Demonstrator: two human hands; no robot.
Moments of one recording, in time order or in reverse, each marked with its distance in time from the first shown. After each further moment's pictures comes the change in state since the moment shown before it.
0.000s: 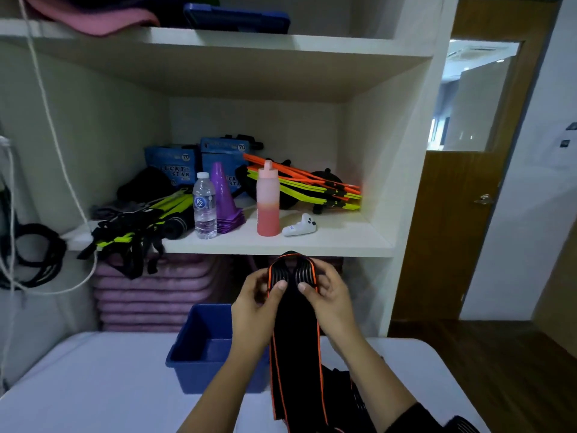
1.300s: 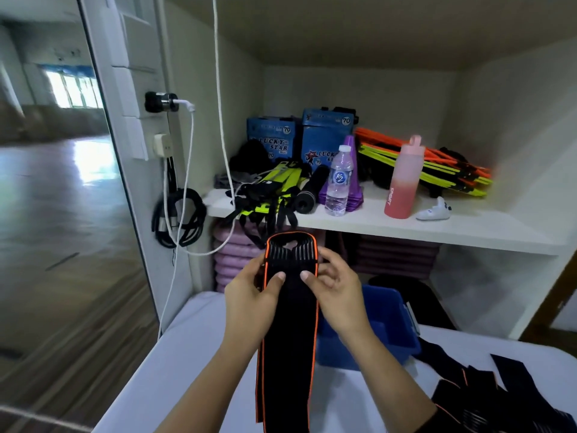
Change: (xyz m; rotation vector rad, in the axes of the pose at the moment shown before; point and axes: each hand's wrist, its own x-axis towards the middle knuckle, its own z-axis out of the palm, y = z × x) left_hand 0.052 -0.061 -0.313 0.238 0.134 -0.010; right_hand -0.045 0.003 0.315 0.028 -0.170 0.062
